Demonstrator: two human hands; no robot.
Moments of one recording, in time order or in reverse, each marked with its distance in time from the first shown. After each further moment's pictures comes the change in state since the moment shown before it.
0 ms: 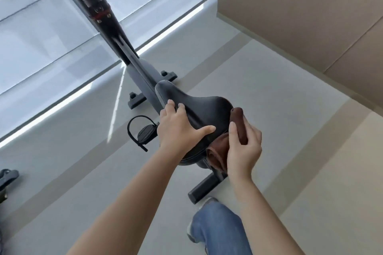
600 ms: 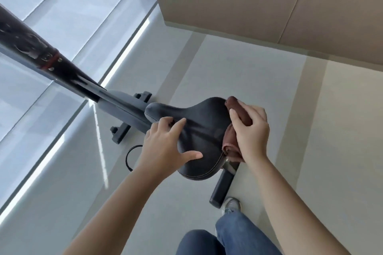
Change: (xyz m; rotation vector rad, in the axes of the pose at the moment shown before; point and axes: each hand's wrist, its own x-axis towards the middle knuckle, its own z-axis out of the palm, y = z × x) left_hand 0.030 -0.060 -0.041 0.138 -0.202 0.600; right_hand 0.004 -0.021 0.024 -0.136 0.202 -0.011
